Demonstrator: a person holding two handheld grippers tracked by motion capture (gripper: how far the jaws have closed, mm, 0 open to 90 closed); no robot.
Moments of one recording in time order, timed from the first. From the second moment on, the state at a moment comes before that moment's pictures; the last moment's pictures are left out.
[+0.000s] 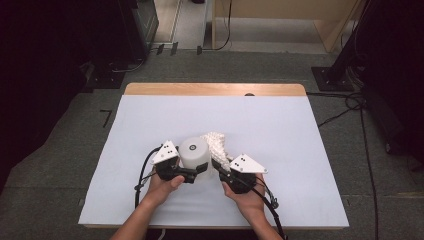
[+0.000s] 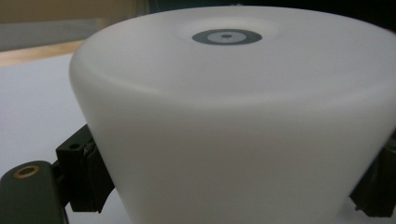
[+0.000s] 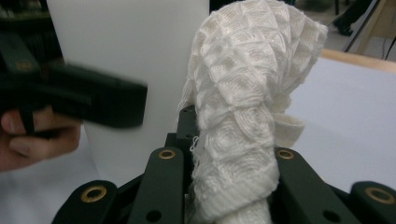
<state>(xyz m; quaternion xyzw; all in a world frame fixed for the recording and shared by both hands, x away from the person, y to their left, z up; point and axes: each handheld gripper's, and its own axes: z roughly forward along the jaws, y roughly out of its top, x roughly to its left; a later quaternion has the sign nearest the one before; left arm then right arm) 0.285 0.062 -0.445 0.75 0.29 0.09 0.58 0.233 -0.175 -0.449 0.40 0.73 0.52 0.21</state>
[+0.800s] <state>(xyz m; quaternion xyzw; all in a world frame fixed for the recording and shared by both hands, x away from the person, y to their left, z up) 0.284 0.046 -0.458 0.78 0.30 0.16 0.52 0.237 -0.189 -0.444 0.41 0.71 0.52 0.23</state>
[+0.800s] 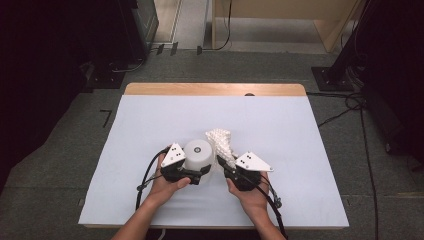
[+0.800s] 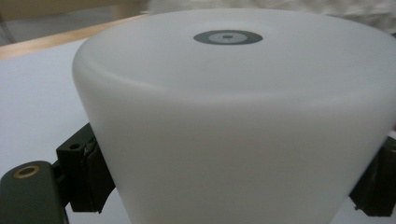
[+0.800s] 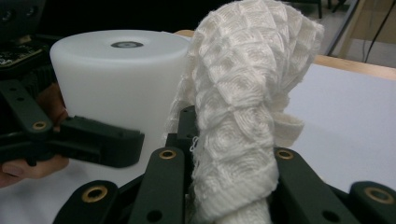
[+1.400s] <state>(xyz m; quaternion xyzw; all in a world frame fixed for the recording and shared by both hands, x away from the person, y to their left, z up) 0.284 0.057 -0.473 0.77 0.36 0.24 0.48 0.242 -0.199 -0.449 0.43 0.70 0.52 0.24</state>
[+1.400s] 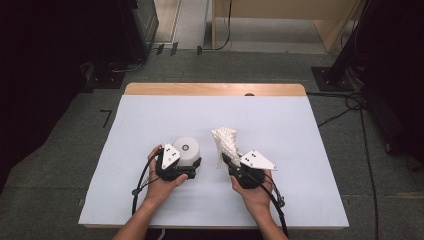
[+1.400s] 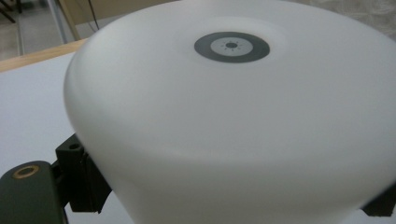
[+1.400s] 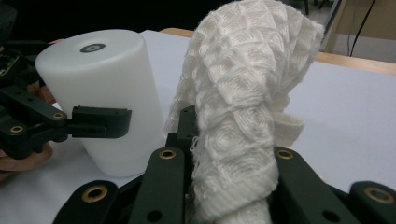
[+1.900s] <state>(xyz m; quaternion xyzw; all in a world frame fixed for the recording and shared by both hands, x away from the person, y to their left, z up) 0.261 0.026 -0.475 0.72 0.46 0.33 0.40 0.248 -0.204 -0.449 0.44 0.70 0.52 0.24</state>
